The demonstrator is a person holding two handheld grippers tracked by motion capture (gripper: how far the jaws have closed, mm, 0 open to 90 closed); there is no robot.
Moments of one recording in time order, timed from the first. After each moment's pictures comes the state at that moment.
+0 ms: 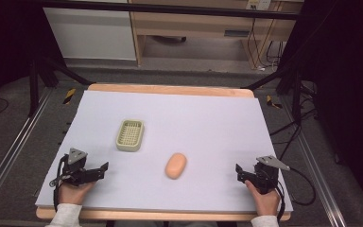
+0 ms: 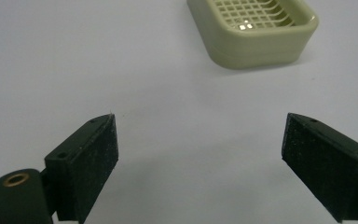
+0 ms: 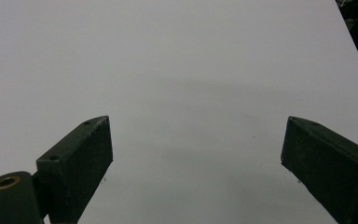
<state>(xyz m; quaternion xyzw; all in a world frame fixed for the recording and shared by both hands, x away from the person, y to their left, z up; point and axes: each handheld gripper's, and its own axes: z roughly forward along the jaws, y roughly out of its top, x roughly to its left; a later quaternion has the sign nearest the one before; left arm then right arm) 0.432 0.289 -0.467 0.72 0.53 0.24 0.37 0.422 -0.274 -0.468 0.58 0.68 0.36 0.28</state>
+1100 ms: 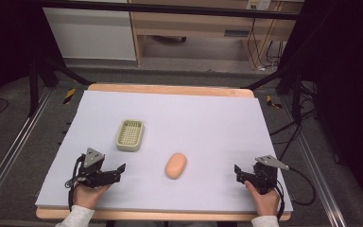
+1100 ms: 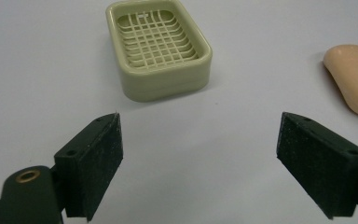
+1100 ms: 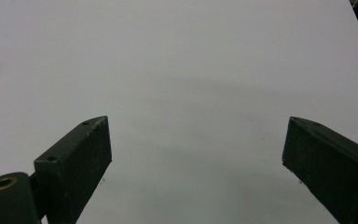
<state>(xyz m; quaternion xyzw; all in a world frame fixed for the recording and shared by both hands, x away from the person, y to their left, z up) 0.423 0.235 -0.446 0.75 0.48 0.23 0.39 0.423 -0.271 -0.468 0.57 0.69 0.36 0.27</state>
